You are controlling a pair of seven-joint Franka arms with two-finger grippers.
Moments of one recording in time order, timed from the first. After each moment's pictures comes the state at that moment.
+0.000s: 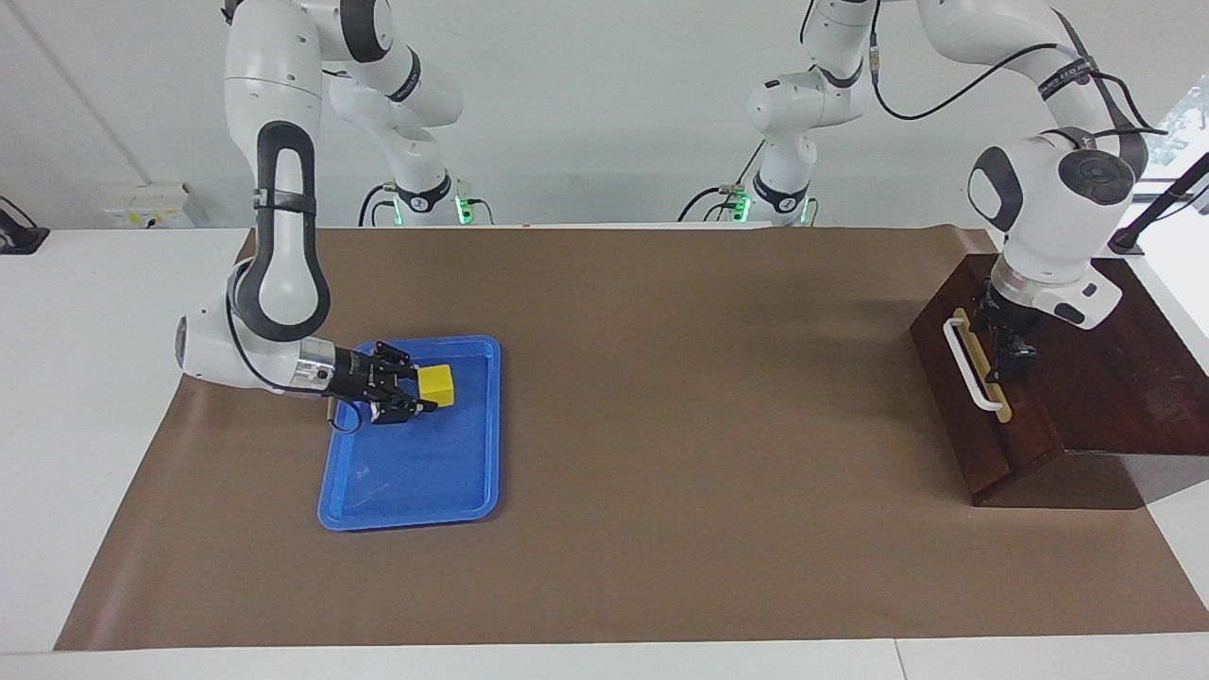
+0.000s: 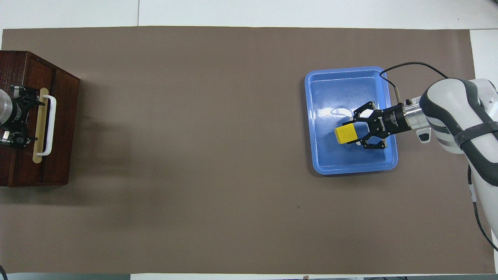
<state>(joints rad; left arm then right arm) 0.15 0.10 -0.05 -1.93 0.20 2.08 -1.34 -0.05 0.40 -0.09 -1.93 0.84 1.85 0.76</state>
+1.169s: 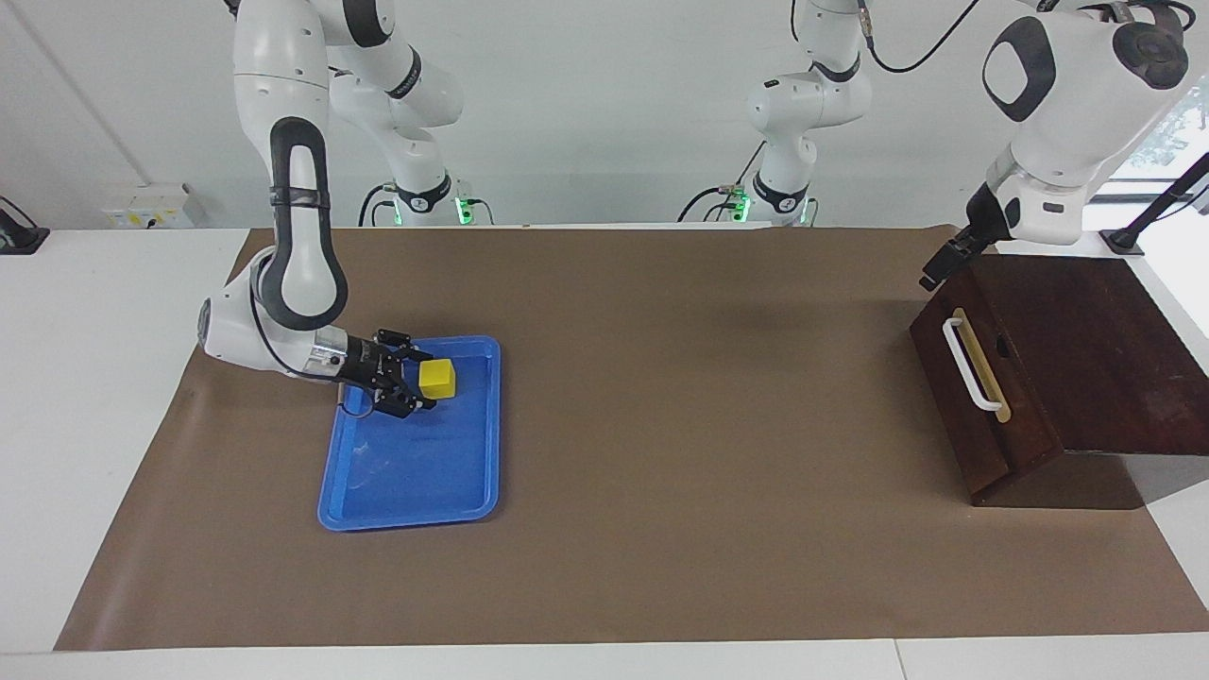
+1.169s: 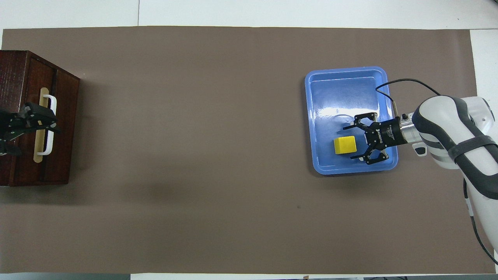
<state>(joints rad) 0.08 -0.04 -0.11 -1.75 0.00 1.58 -0.45 -0.04 0.35 -0.09 -2.04 0.85 1.94 0.75</state>
